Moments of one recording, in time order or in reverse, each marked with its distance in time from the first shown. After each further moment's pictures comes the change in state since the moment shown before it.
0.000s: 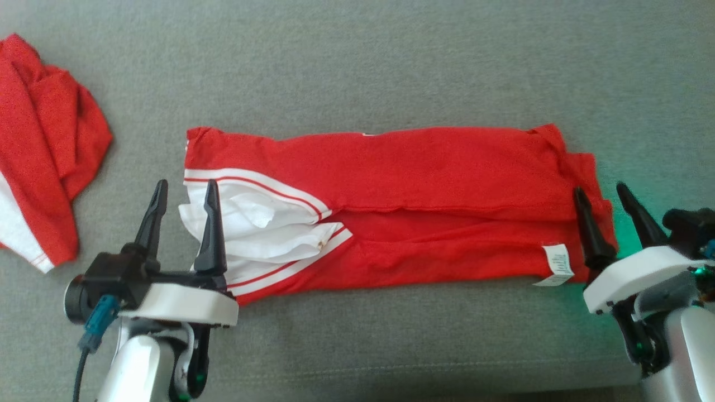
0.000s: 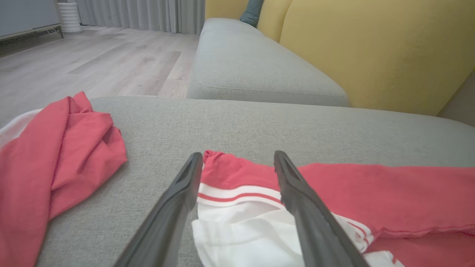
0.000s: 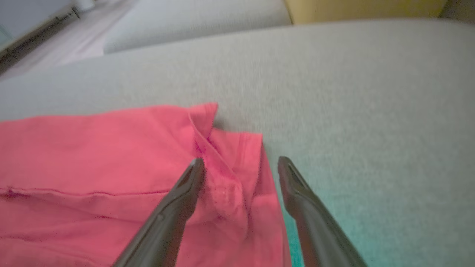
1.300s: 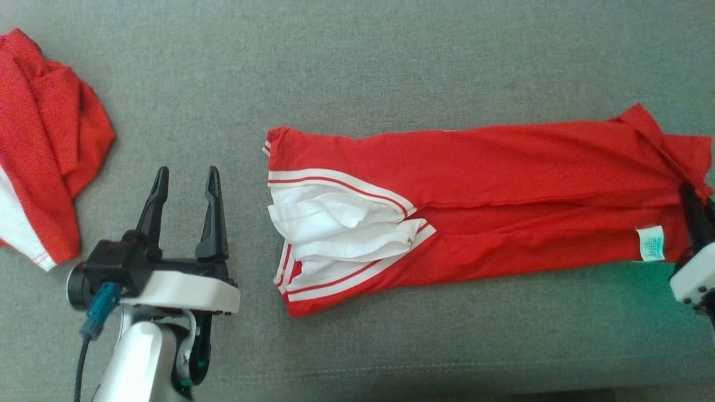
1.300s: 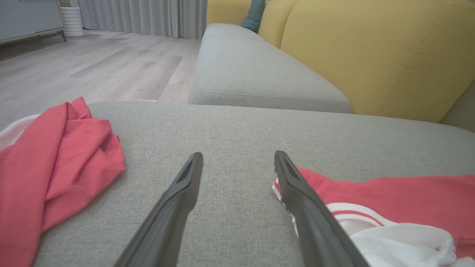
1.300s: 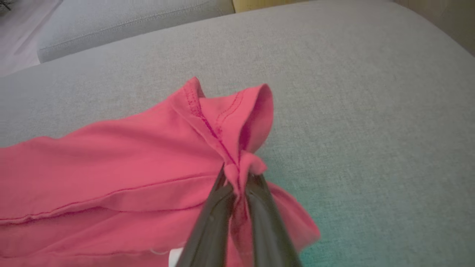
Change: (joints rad) left arm -0.055 -0.016 0.002 0.052 -0.002 -0.017 -0.023; right arm 0.037 -0.033 -0.256 -0.146 0.092 0.000 0.338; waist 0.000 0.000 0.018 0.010
